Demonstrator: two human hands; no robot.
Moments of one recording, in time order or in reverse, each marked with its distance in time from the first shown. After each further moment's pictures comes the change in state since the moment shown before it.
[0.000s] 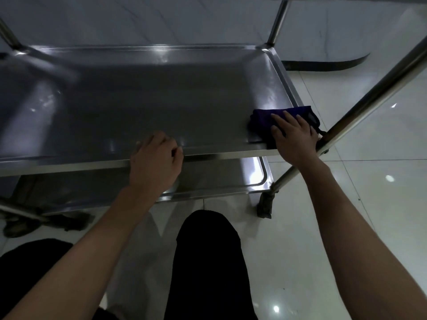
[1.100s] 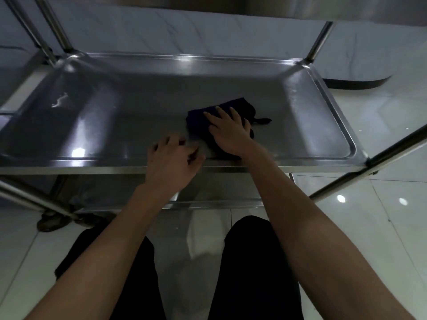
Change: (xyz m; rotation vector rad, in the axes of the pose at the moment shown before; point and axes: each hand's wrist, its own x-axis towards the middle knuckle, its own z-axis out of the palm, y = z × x) left_hand 0.002 -0.104 -0.017 -0.024 -0.070 -0.023; right_hand 0.023 -0.260 0.093 -0.035 -0.276 -0.362
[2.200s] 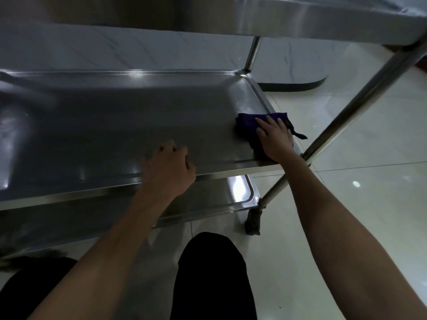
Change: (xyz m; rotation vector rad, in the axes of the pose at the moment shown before) left_hand 0.042 0.133 0.037 0.040 -0.110 0.042; right_hand -0.088 0.250 -0.080 0.008 0.261 0.383
